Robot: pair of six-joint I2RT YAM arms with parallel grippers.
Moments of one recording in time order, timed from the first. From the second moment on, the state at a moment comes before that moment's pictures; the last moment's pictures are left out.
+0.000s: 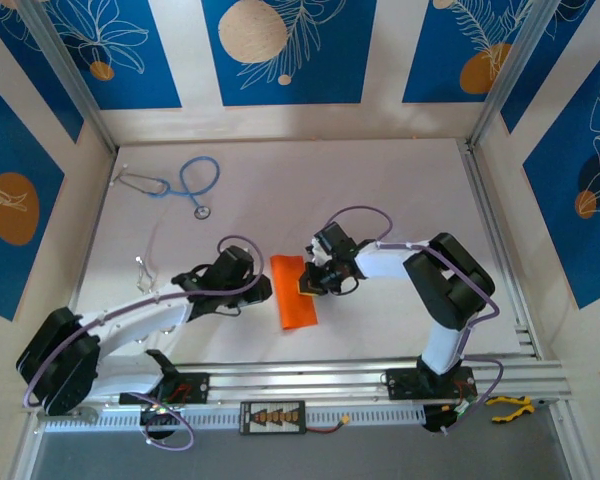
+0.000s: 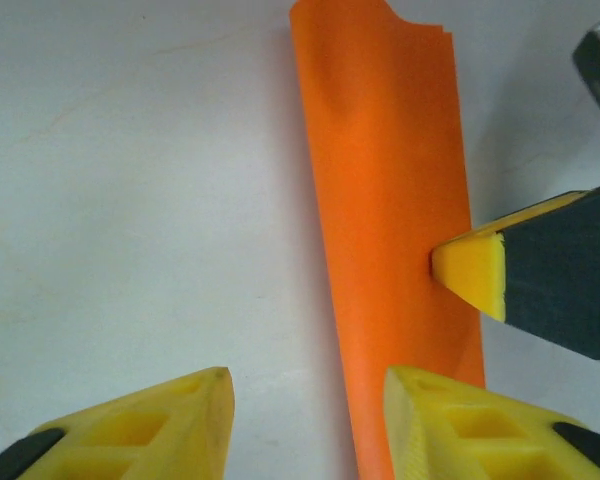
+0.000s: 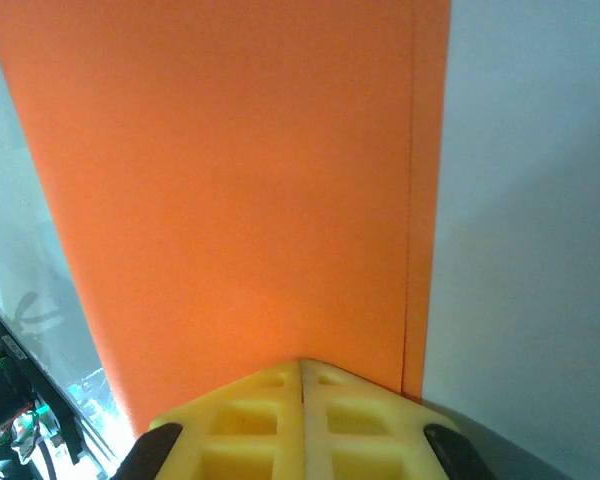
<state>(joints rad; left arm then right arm) -0.75 1.20 0.59 -0.30 0.05 -0.89 0.65 1.78 0.88 -0.24 -0.53 0.67</state>
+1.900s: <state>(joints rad) -0.73 1.48 0.59 0.06 0.38 -0.95 0.61 1.81 0.90 -0.27 -0.57 0.63</state>
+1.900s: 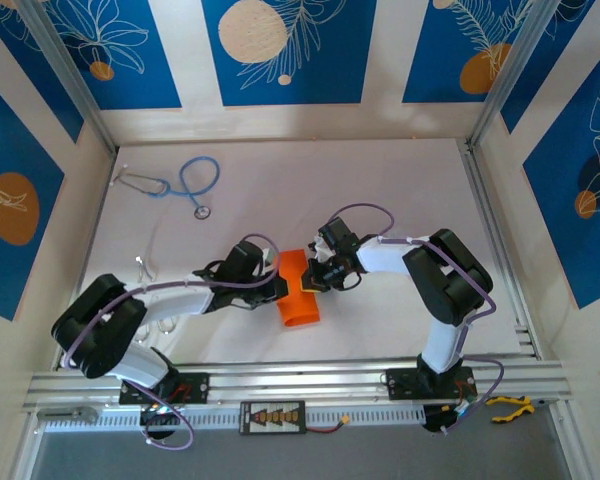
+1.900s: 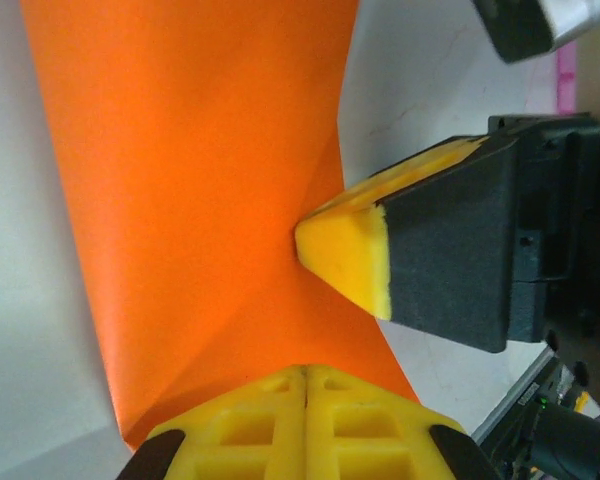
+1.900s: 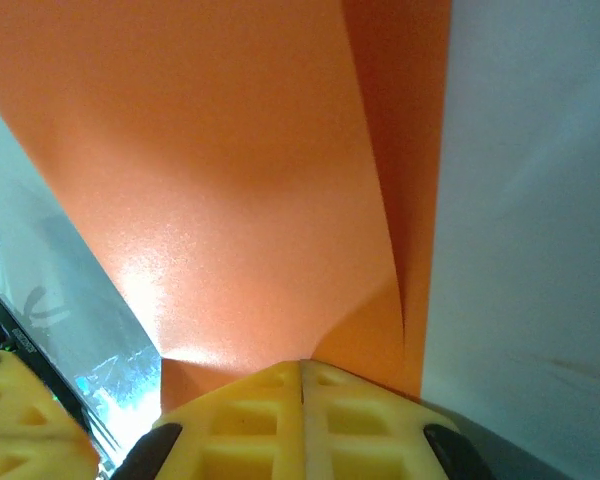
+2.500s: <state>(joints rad) -0.73 1.42 0.48 0.02 0.37 -0.96 0.61 1.81 0.89 -0.26 -0.58 0.65</state>
